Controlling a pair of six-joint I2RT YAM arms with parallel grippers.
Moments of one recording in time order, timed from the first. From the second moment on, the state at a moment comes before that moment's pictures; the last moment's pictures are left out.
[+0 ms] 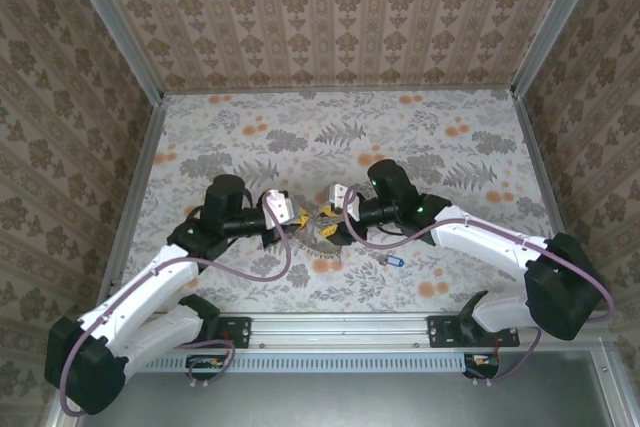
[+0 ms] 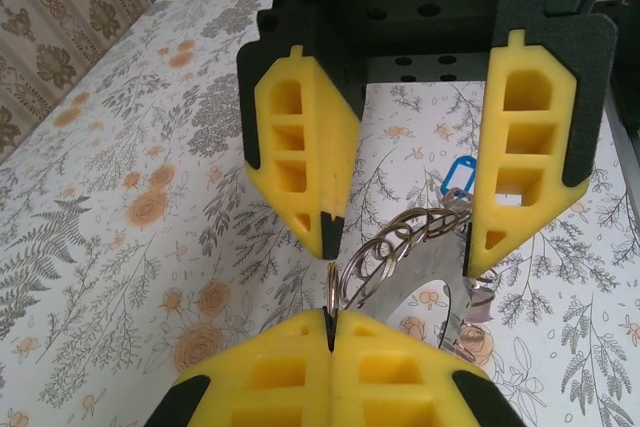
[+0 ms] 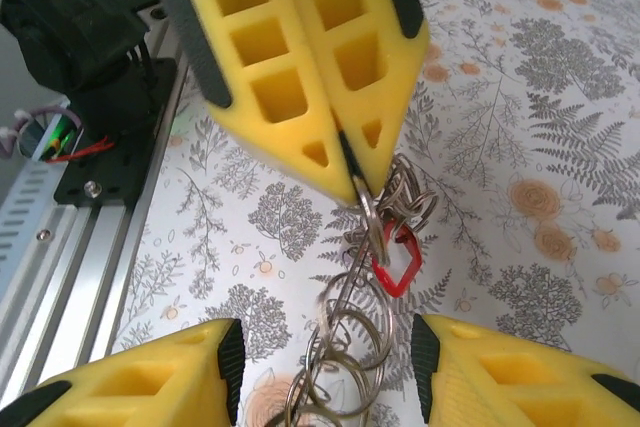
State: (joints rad) left arm -0.59 0.90 0.61 -0.21 0.66 0.56; right arm 0.70 1.33 0.82 -0.09 -0.66 -0.44
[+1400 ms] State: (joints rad) left arm -0.60 0.92 0.61 -0.26 0.73 0.57; right arm 0.79 1.38 0.95 -0.22 -0.49 -0.71
